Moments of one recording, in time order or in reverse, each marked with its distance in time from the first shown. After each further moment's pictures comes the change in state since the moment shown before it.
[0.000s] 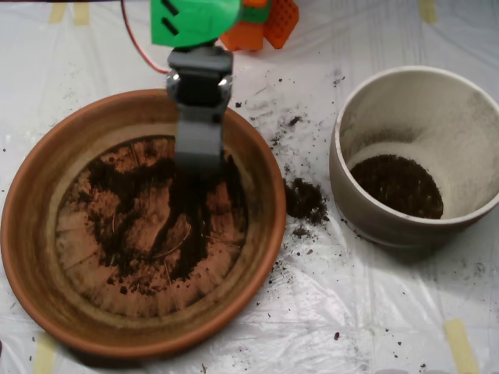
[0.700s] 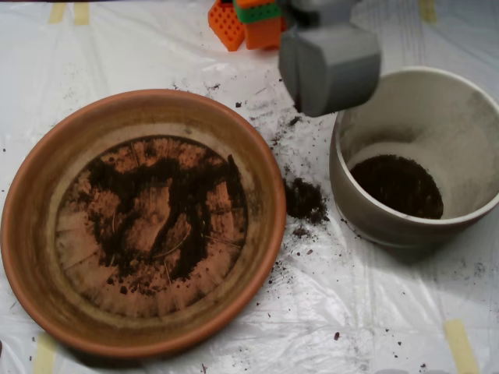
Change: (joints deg) arm -26.0 -8.2 -42.3 25.2 2.7
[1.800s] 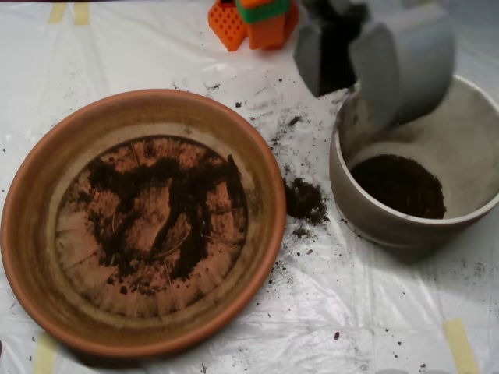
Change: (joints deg) arm -0.2 0.3 -1.6 7.4 -1.0
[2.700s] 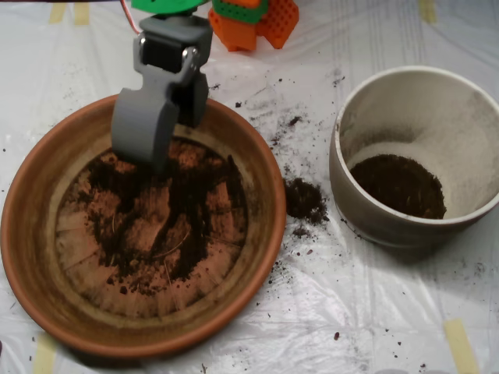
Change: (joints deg) arm 39.1 15.6 52.6 -28.7 4.5
